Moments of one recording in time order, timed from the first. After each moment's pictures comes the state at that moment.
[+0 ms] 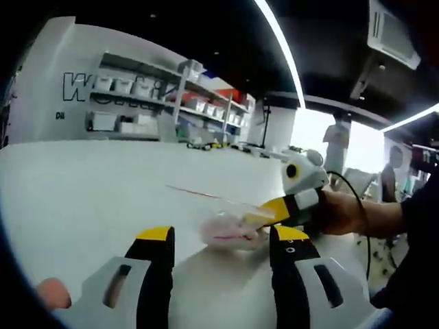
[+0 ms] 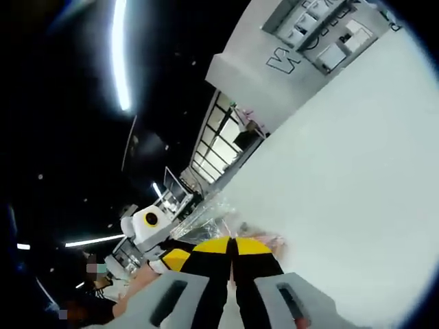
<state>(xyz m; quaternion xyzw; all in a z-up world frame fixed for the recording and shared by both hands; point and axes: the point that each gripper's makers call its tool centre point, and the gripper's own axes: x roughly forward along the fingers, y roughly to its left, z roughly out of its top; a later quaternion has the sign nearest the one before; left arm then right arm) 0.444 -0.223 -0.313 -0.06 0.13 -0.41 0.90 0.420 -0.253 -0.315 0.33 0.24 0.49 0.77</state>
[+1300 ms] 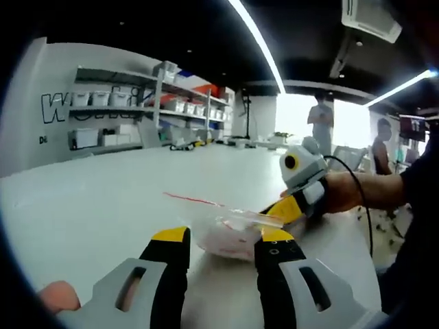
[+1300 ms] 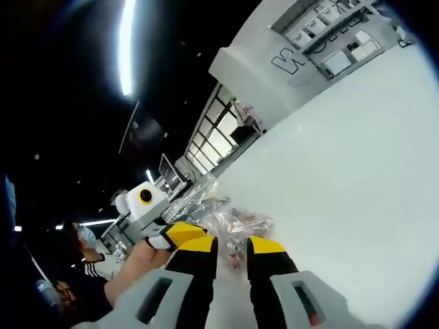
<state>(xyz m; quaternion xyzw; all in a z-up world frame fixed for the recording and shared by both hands) 0.433 -0.254 -0.308 0.02 0.10 -0.45 0.89 0.396 -0.294 -0.330 0.27 0.24 0.49 0.79</state>
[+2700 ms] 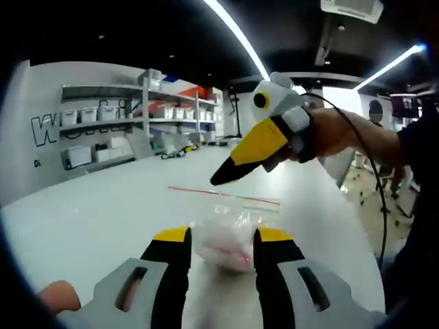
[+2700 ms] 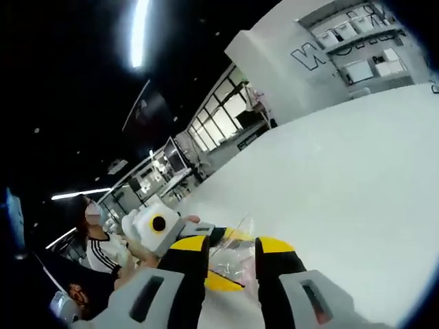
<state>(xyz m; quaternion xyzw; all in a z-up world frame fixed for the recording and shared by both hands) 0.426 -0.281 -0.297 0.07 0.08 -0.47 0.88 0.425 -0.285 -0.253 0.17 0.27 0.52 0.79</state>
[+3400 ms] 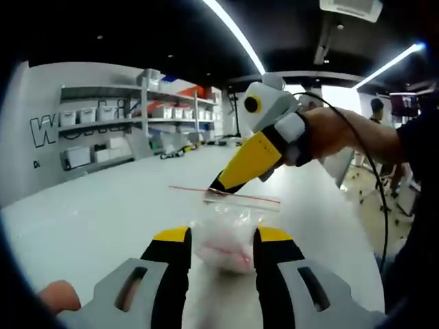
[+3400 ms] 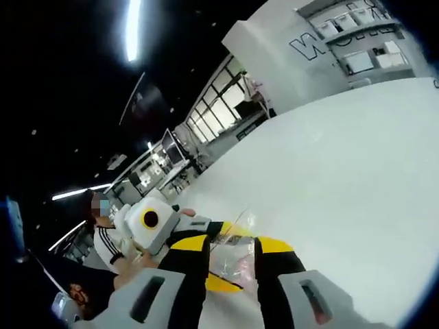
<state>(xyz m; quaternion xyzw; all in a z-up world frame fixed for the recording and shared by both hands) 0.423 -0.285 -0.298 0.07 0.08 -0.47 0.88 0.425 -0.278 -0.267 0.17 0.30 0.53 0.78</state>
